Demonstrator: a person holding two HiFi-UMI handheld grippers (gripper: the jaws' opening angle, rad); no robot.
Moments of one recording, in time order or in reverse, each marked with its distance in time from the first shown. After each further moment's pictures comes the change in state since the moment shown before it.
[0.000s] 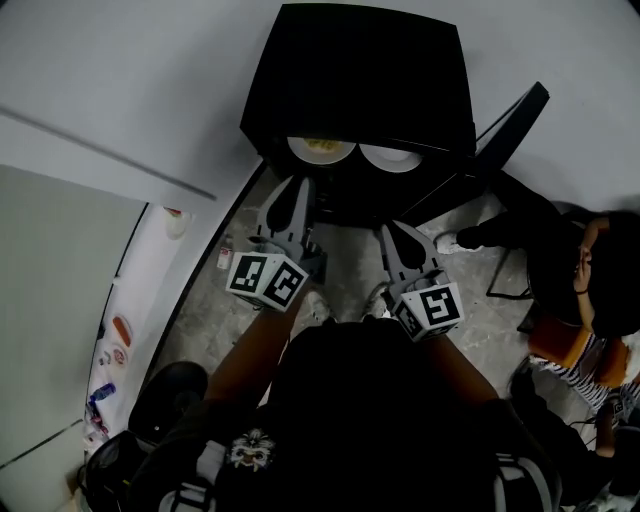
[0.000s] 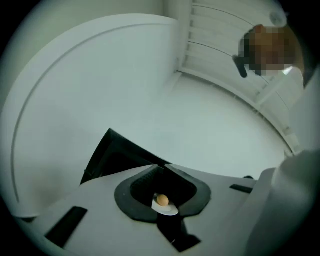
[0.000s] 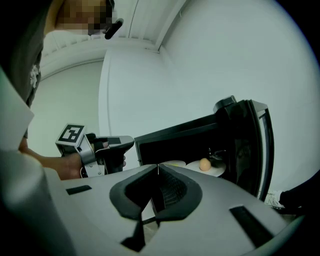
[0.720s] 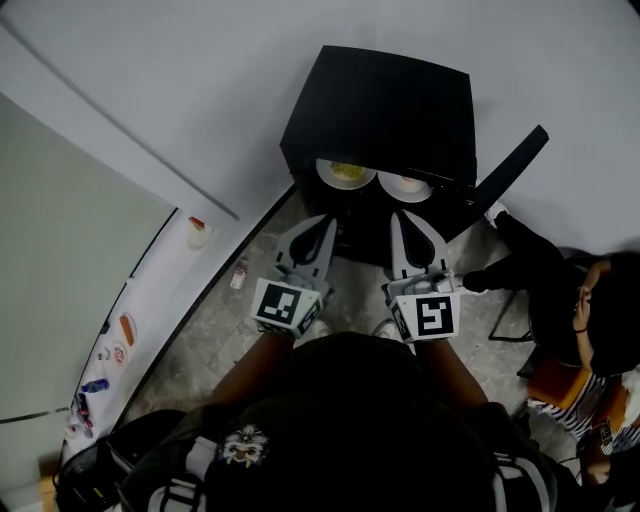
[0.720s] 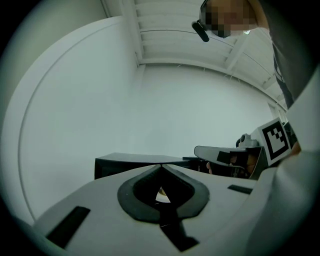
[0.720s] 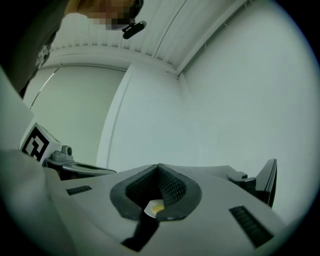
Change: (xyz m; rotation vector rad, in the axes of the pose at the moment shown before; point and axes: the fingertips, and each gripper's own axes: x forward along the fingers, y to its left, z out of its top) left arm -0.045 -0.058 0.010 0.438 0.098 -0.047; right arm 0.001 0.036 0.118 -0.247 -0.271 -0.032
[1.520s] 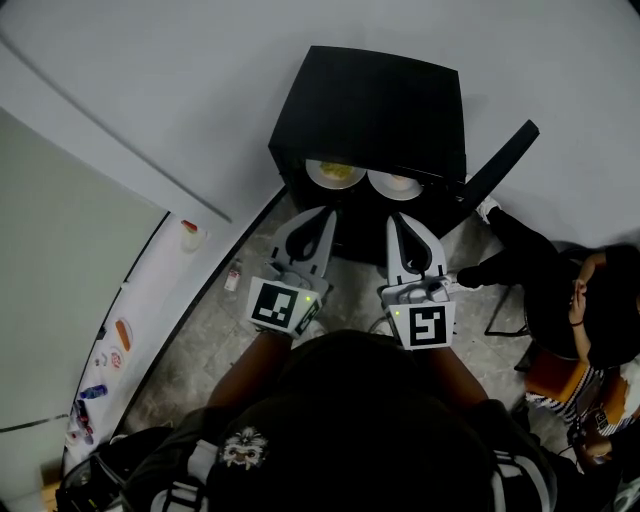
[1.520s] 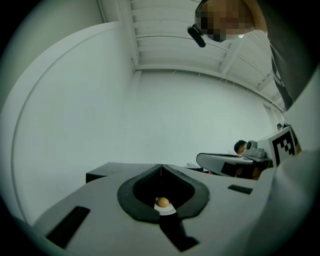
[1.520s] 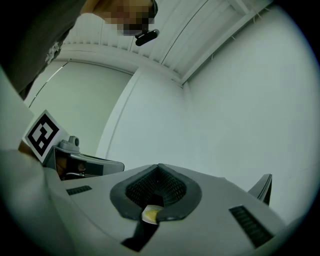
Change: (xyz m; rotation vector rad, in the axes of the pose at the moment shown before) left arm 0.011 -0.014 0.036 0.031 -0.073 -0.035; right arm -0.010 0.001 0.024 -0.071 -0.076 -0.023
